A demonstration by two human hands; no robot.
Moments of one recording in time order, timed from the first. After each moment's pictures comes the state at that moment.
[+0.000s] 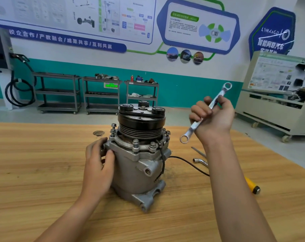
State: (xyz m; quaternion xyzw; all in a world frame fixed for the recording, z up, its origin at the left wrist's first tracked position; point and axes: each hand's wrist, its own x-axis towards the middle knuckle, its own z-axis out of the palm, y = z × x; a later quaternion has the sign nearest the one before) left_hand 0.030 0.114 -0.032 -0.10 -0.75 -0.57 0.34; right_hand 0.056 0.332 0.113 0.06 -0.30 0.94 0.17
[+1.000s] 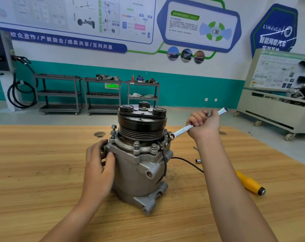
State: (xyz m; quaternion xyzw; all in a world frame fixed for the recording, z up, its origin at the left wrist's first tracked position) left_hand 0.027 0.115 -0.032 -0.10 -0.74 -0.57 0.34; right_hand 0.012 0.340 0.095 -0.02 -0.12 0.98 0.13
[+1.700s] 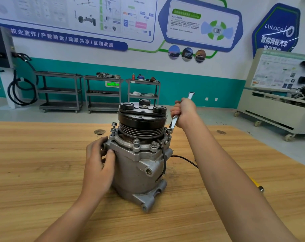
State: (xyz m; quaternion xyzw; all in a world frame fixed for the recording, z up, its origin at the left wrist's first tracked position) left_hand 0.027 0.114 -0.034 -0.10 -0.74 -0.57 0.34; right_hand -0.031 0.314 0.113 -0.13 -0.39 0.91 0.10
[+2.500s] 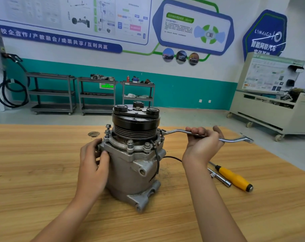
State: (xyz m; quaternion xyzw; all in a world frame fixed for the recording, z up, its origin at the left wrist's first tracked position) left_hand 0.030 0.115 -0.032 -0.09 -0.74 -0.58 0.34; right_hand 0.053 0.310 0.059 -0.04 -0.21 0.87 0.43
